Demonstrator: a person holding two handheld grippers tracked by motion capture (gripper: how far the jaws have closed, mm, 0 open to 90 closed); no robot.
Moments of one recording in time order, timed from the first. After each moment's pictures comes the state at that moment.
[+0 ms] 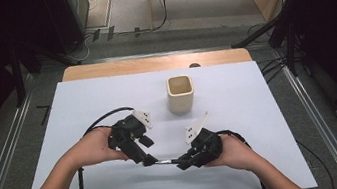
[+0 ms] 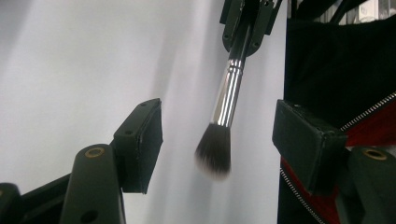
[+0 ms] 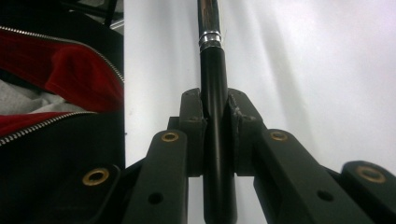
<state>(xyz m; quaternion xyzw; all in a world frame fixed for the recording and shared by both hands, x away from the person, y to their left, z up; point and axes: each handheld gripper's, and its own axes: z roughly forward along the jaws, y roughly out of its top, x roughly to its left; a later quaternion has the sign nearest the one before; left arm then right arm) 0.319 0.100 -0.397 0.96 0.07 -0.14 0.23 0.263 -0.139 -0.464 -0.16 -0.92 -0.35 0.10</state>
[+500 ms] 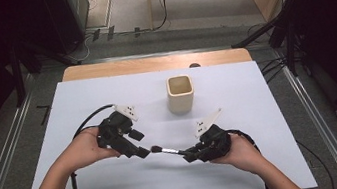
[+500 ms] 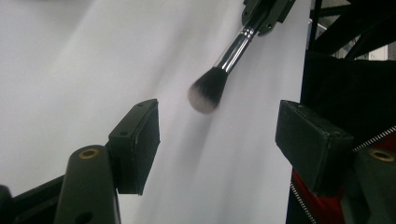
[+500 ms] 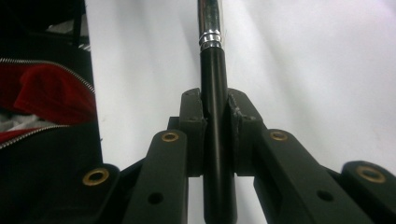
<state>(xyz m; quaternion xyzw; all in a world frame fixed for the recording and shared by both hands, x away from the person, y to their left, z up) 0.327 0.127 -0.400 0.94 0.15 -0.12 0.28 0.261 -0.161 -0.463 -0.24 -0.90 -0.36 0.07</state>
